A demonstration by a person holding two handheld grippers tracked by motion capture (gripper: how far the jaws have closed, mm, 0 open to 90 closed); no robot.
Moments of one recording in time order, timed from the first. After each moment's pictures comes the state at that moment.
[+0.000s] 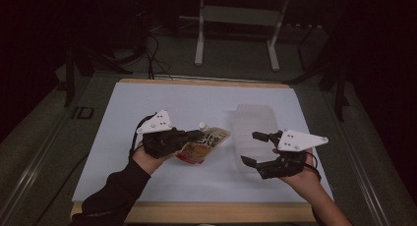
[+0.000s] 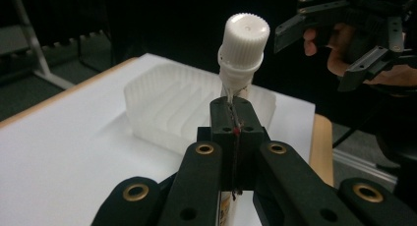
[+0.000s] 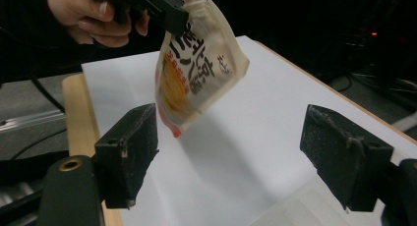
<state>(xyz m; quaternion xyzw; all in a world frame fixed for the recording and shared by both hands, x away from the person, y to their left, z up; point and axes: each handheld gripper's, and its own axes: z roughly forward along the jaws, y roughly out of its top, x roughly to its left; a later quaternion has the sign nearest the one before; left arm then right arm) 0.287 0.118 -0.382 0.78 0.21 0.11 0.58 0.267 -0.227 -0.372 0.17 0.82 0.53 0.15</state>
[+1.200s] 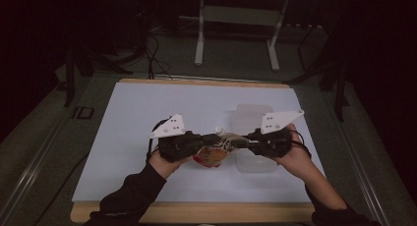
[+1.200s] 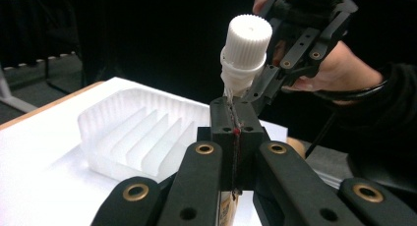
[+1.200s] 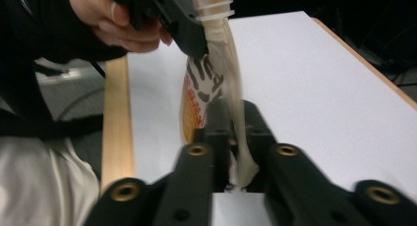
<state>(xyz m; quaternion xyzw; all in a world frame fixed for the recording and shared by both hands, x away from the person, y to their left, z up) 0.285 0.086 -0.390 0.76 0.19 0.07 0.62 0.309 -0.199 -0.357 0.09 0.87 0.47 0.07</state>
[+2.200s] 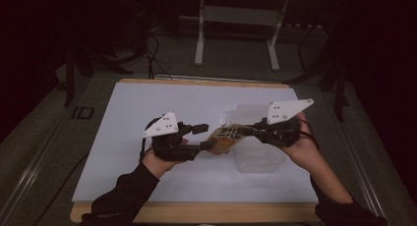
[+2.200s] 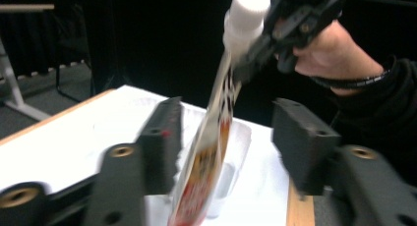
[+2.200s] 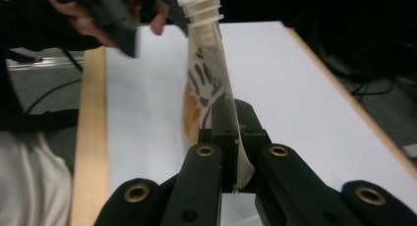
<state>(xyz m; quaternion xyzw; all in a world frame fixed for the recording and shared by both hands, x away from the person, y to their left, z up) 0.282 0.101 -0.382 0.75 0.19 0.09 0.63 0.319 -0.210 -0.325 0.08 0.88 0.46 0.12</state>
